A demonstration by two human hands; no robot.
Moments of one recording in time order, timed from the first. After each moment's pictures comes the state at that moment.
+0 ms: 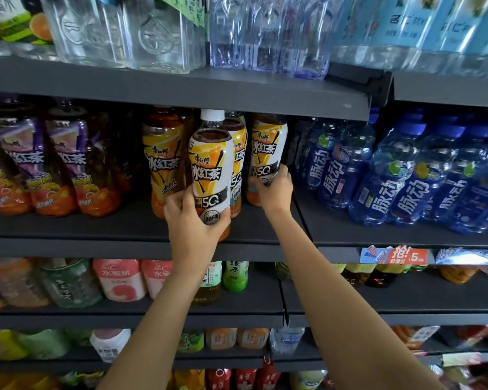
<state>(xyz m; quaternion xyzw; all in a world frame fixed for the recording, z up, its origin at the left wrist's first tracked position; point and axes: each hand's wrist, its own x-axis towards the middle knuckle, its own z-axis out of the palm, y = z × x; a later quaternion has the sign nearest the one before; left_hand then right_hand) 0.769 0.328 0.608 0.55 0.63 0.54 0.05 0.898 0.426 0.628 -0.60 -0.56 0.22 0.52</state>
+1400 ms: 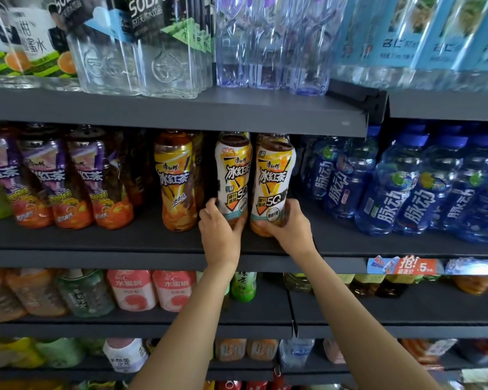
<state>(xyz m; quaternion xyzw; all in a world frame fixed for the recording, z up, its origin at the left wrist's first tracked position) 0.797 0.364 0.598 0.52 0.69 0.50 0.12 0.928 0.371 0.614 -0.58 -0.63 0.26 0.46</state>
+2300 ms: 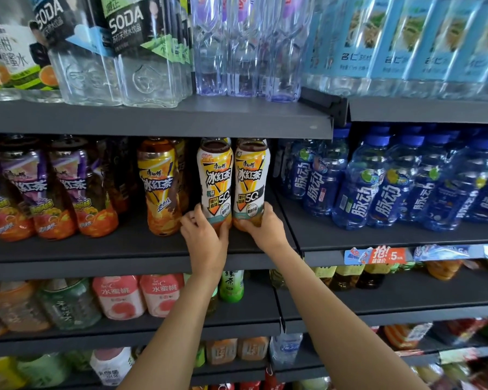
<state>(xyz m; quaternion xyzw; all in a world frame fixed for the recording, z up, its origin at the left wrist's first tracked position) 0.798 0.348 0.594 0.55 0.67 0.50 0.06 0.915 0.375 0.613 -0.62 -0.61 0.27 0.41</state>
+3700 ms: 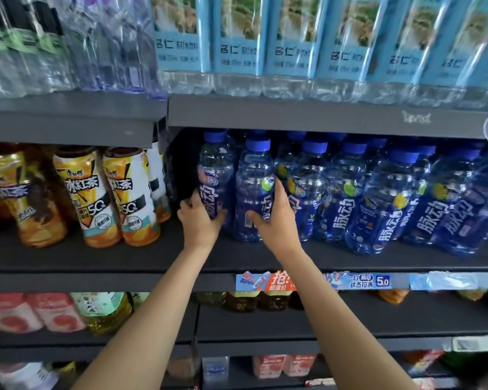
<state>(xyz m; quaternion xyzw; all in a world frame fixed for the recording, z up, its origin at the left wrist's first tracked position) 0.989 0.430 0.619 0.55 0.70 0.44 0.13 1.134 0.399 0.649 -0.56 -0.68 0.20 0.43</state>
